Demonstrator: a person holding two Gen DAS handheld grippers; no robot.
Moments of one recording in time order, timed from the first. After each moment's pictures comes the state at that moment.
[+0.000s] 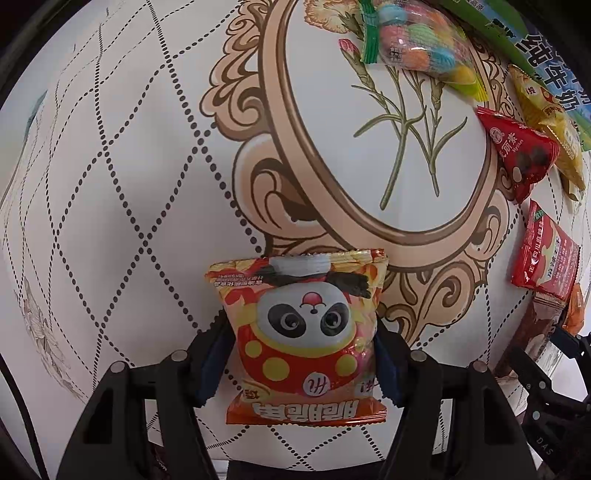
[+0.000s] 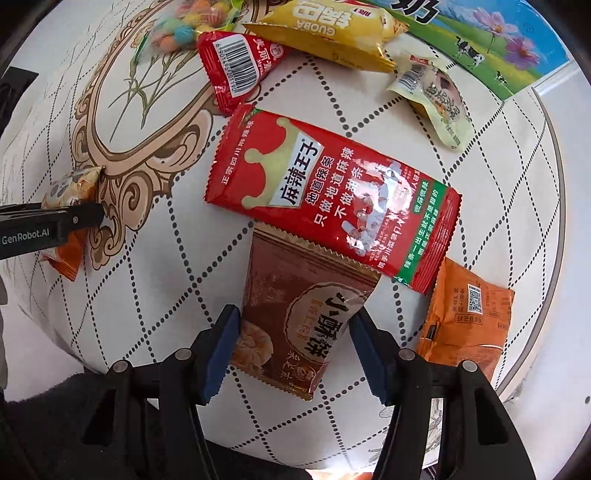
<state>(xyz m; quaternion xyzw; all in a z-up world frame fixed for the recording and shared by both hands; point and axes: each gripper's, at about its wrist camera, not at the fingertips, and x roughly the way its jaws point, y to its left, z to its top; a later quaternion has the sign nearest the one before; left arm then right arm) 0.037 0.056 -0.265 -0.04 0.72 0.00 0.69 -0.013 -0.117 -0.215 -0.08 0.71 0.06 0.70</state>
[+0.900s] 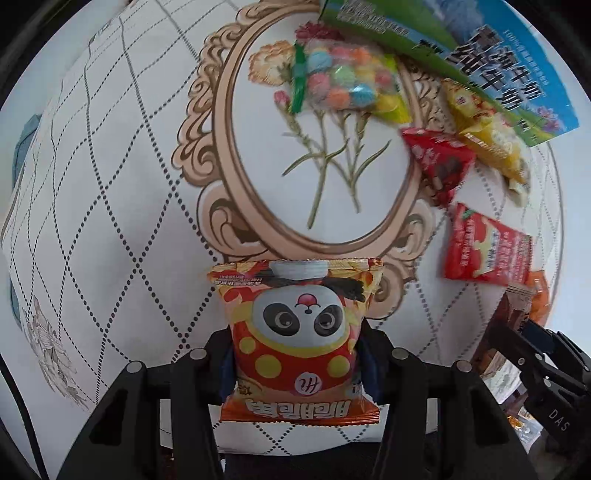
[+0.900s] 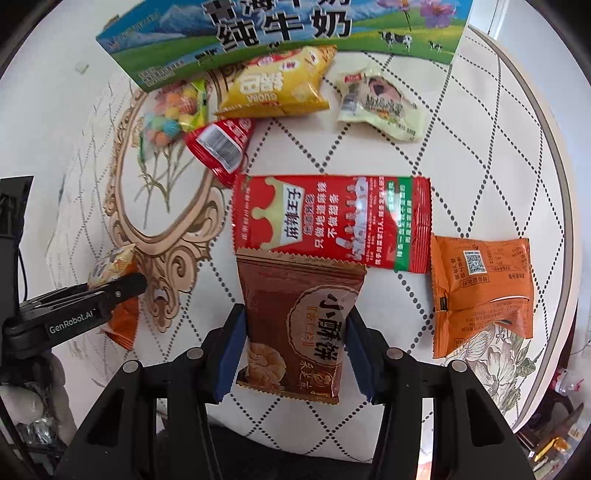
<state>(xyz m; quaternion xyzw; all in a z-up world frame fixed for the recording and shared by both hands) 0.042 0.028 -0.213 -0.04 0.69 -0.05 0.72 -0.017 -0.152 -0.145 0.10 0.66 0.04 0.74</state>
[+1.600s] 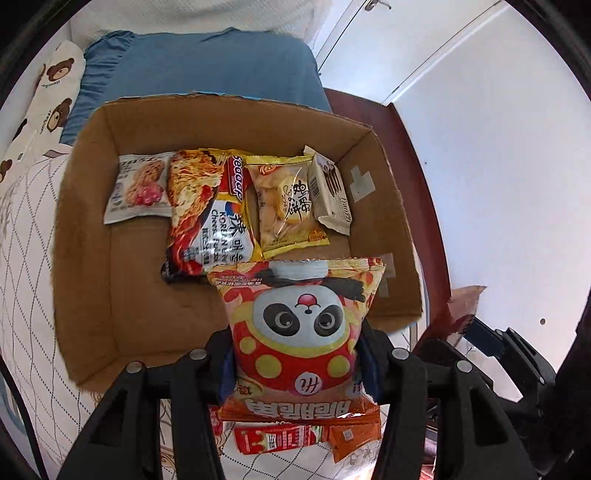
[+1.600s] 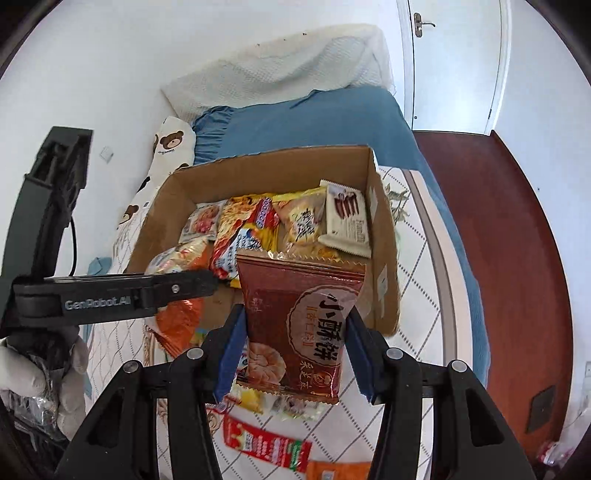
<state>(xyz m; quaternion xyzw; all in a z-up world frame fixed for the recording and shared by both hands) 0.288 -0.131 -0.079 -0.07 0.65 -0.19 0.74 0.188 -0.278 0.013 0.10 0.54 0.06 0.84</state>
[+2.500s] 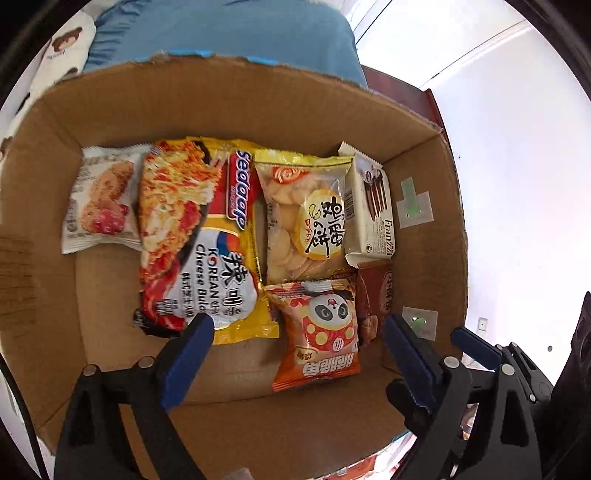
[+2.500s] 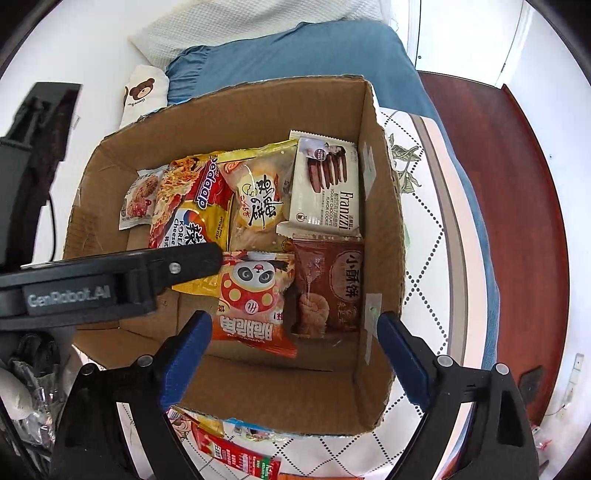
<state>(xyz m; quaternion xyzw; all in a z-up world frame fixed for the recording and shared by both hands) 0.345 -0.152 -0.135 -0.07 0.69 -0.14 0.71 0.265 -0.296 -0.077 0.09 0.65 0.05 0.75</state>
